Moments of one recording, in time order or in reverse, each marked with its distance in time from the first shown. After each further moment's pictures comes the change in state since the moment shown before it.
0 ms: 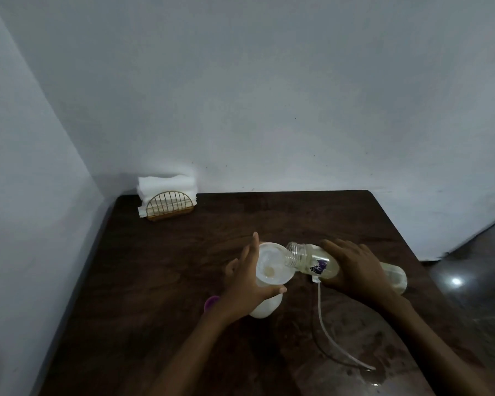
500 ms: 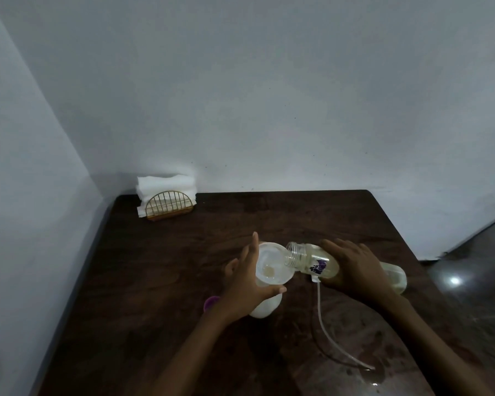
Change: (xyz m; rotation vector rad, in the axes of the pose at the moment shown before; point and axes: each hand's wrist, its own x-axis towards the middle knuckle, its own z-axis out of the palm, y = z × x) left_hand 0.002 -0.001 0.002 -0.002 0.015 0.001; right_hand 0.000 -0.003 -0.003 0.020 0.009 0.012
